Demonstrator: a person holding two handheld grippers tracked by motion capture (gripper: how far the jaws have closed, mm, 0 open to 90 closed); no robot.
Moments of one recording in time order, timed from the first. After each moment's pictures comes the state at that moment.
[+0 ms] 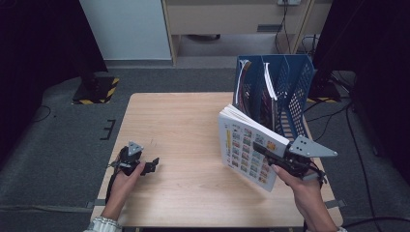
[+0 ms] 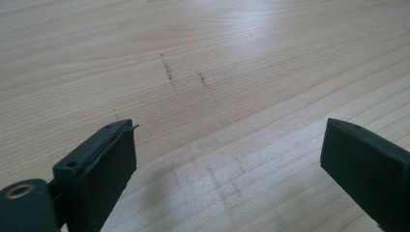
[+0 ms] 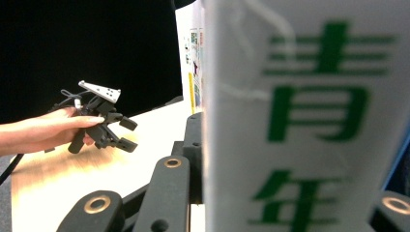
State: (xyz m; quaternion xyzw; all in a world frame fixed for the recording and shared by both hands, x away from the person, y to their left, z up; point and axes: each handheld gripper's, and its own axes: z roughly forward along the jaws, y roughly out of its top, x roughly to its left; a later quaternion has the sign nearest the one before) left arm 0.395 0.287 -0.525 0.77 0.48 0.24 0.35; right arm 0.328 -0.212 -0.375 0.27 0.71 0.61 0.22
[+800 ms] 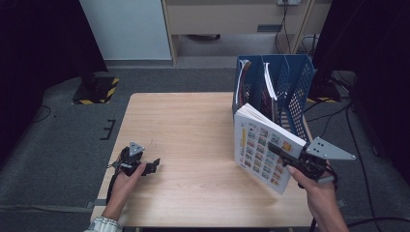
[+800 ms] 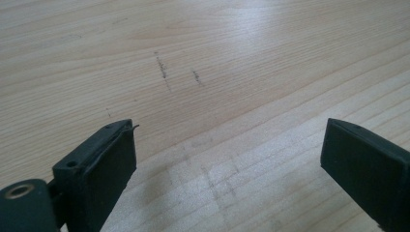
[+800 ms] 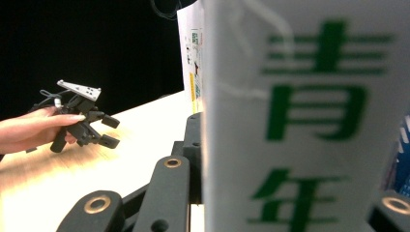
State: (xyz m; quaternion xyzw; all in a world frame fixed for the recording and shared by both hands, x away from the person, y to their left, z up) left arm 0.395 0.284 -0.527 0.77 0.48 0.24 0.35; right arm 0.323 -0.246 -0.377 0.30 0.70 0.60 0.23
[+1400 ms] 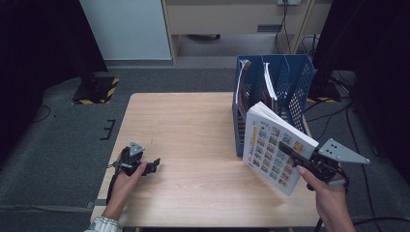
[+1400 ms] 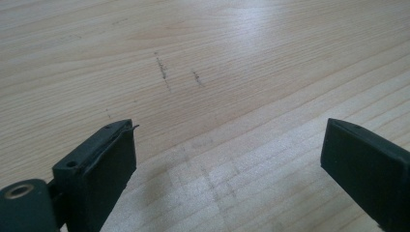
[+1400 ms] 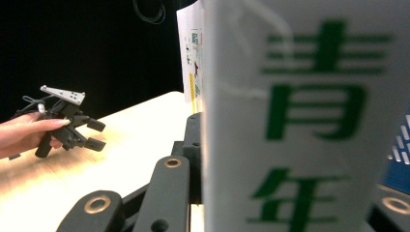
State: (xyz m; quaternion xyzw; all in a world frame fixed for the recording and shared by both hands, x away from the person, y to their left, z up) left arm 0.396 0.284 -0.527 0.77 0.48 0.24 0.34; right arm 0.317 -0.269 -0.376 0.33 0.69 0.60 0.24
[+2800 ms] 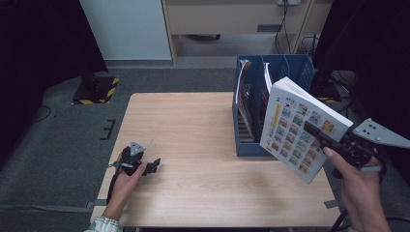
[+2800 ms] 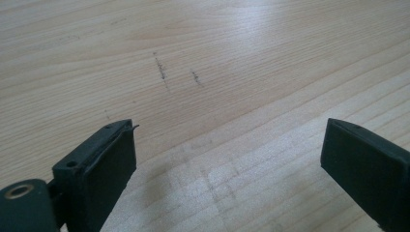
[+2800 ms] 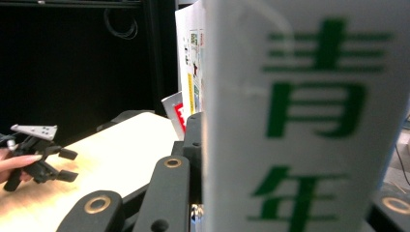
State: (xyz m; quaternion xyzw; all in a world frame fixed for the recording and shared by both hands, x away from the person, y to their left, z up) left arm 0.396 0.282 -0.527 0.77 0.48 0.24 0.34; right arm 0.316 -0.302 -0.302 0.35 0.67 0.59 0.29
